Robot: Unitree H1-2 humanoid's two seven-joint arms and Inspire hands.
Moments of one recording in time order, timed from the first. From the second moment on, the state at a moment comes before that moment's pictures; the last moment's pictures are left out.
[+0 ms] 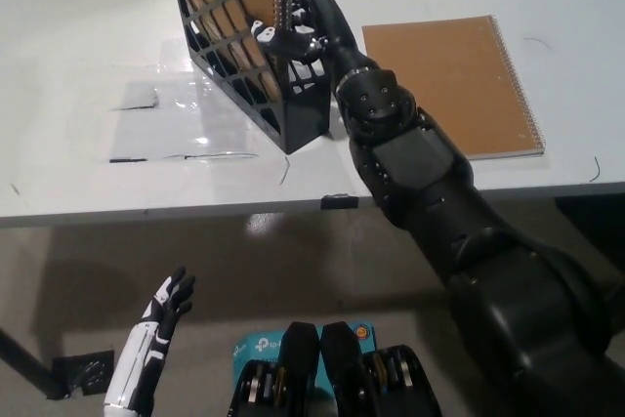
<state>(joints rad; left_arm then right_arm) 0.06 0.14 -0.03 0.05 0.06 -0.26 -0.08 -1.25 0.13 -0.02 1.27 -0.03 -0.14 -0.09</state>
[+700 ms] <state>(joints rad) 0.05 0.14 -0.03 0.06 0.07 -0.26 -0.08 -1.32 0.13 -0.59 1.26 0.32 0.13 0.02</state>
